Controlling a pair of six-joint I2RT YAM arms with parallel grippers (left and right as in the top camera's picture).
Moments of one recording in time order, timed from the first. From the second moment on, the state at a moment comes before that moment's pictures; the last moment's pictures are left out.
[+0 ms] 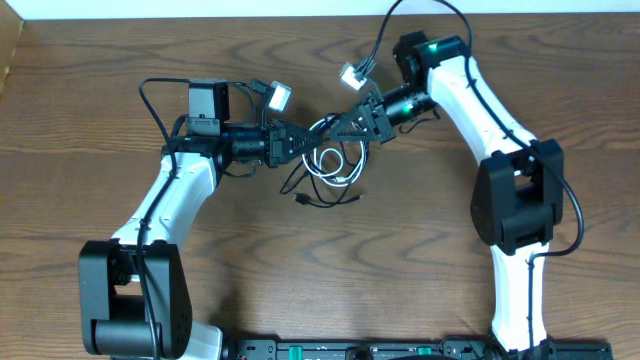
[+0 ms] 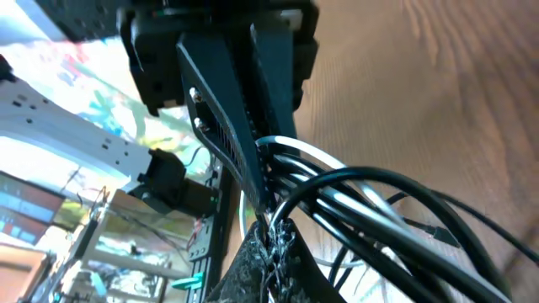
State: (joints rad) left arm -0.07 1.66 1.05 -0.26 1.20 -0.02; right arm 0.30 2.28 2.00 -1.37 -1.32 -0.82
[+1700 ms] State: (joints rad) left arm -0.06 1.66 1.05 -0.21 1.25 -0.10; right arm 0.21 2.28 2.00 -1.46 -1.21 -0.92
